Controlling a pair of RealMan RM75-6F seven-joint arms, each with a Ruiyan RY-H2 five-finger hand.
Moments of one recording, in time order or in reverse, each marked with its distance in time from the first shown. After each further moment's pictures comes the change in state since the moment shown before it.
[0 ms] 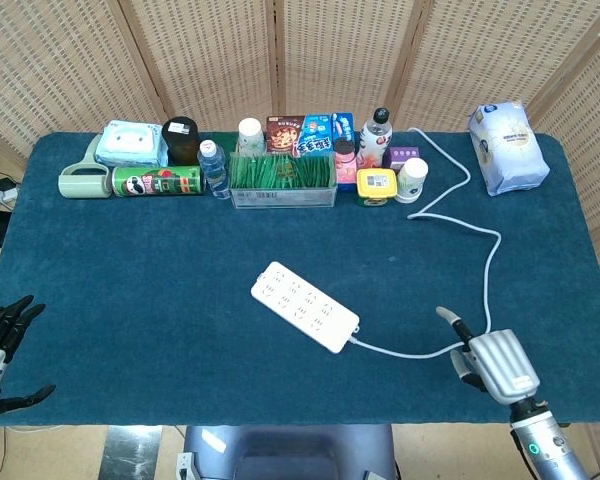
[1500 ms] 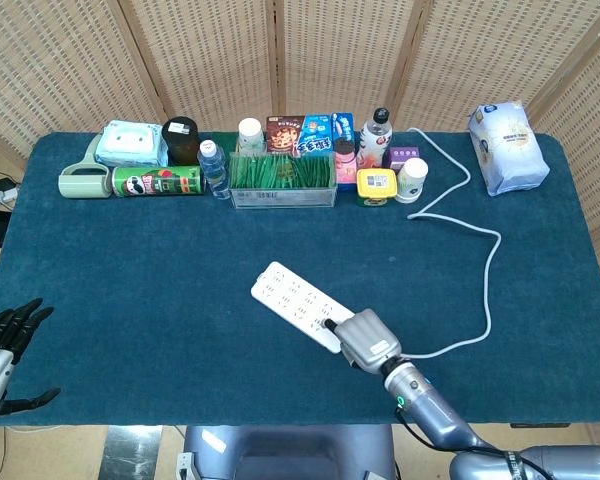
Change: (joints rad) left arm -0.013 0.007 0.010 0.003 0.012 -0.030 -0.012; right arm 0.501 -0.253 0.112 -0.252 0.760 -0.352 -0.760
